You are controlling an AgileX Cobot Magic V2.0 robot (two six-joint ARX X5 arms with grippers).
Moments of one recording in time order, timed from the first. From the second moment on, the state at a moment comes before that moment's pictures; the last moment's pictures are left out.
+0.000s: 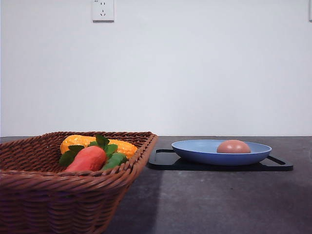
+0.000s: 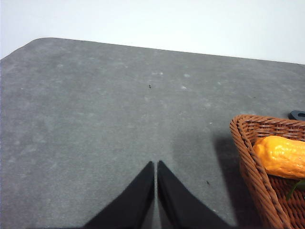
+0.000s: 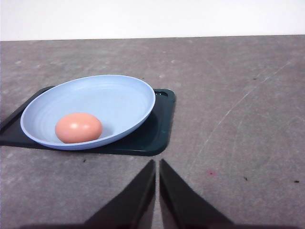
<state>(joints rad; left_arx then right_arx) 0.01 0.00 0.03 -0.18 0.05 -0.10 0.03 0.04 0.02 -0.16 -0.15 0.09</state>
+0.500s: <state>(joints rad) 0.01 0.00 0.03 -0.18 0.05 -0.10 0.03 0.04 0.02 -0.16 -0.15 0.09</state>
